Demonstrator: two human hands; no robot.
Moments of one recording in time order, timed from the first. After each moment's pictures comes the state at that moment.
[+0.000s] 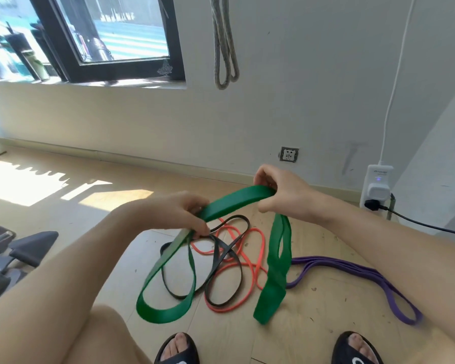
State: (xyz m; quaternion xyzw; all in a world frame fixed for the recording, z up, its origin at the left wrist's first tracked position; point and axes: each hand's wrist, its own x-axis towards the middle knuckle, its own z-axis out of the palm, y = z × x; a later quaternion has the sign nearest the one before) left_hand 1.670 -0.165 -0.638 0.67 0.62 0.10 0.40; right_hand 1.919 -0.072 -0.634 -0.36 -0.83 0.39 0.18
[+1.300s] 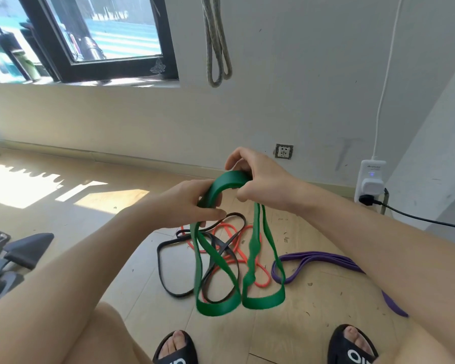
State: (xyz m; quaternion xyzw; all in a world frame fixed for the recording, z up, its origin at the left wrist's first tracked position) left_hand 1.705 -0.162 -0.632 0.71 0.62 0.19 0.27; right_hand 1.897 -0.089 -0.609 -0.33 -0.82 0.43 0.20
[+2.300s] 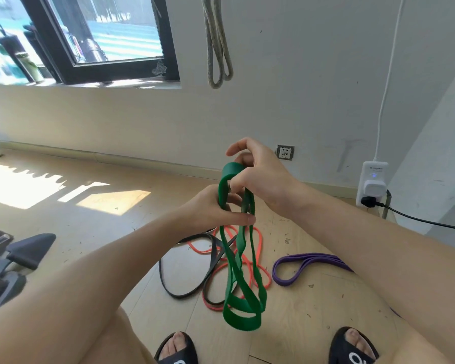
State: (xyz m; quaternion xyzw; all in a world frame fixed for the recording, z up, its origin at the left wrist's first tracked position) left_hand 1.736 -0.142 -0.663 0.65 0.56 0.33 0.40; right_hand 1.887 -0.097 -0.603 -0.34 -0.71 0.54 0.32
